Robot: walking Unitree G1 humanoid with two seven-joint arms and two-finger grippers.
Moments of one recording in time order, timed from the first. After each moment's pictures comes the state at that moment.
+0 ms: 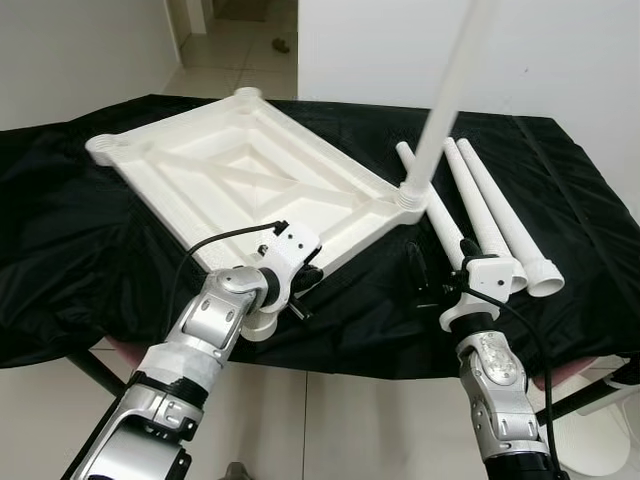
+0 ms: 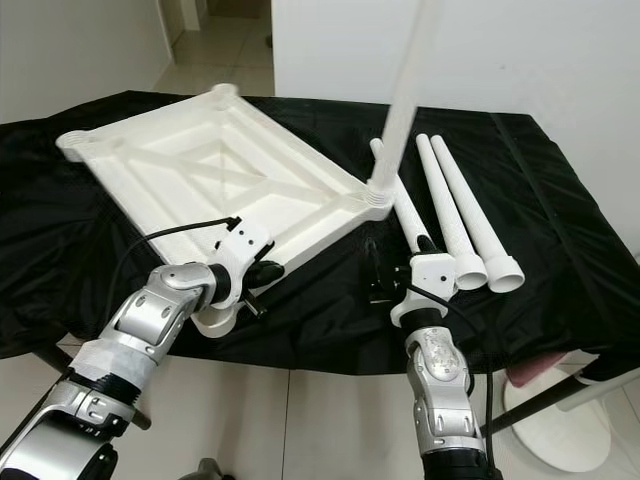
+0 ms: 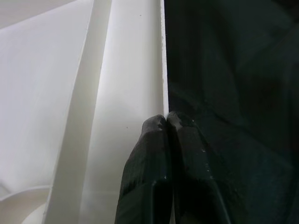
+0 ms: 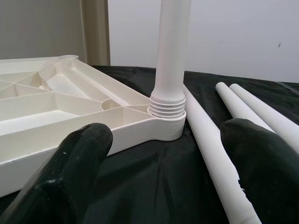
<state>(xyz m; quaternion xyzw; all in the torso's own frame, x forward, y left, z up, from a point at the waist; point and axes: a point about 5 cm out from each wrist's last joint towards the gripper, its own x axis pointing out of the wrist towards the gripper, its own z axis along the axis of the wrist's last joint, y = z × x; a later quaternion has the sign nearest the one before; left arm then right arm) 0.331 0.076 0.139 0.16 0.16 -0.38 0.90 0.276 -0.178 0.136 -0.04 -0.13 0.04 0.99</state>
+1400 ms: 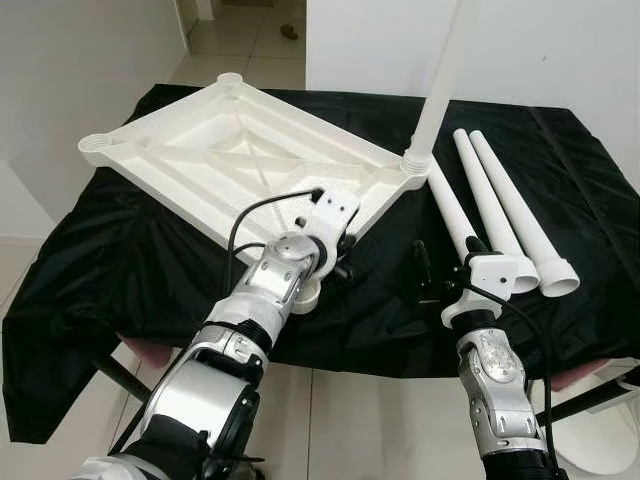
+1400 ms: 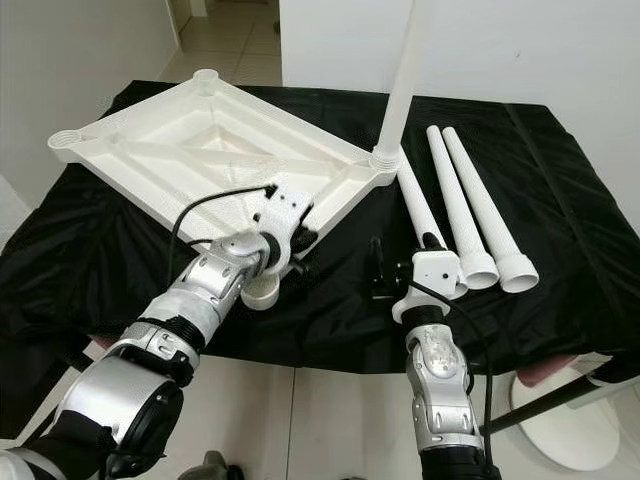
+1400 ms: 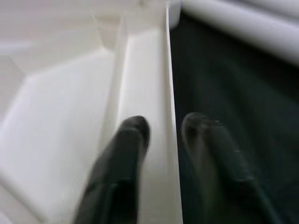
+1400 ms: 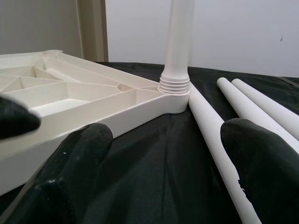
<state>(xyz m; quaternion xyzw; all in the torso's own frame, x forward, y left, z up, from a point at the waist) 0.370 0.017 0.179 0.09 0.08 -0.31 0.94 0.278 -0.178 0.139 -0.04 -0.14 0.02 0.99</state>
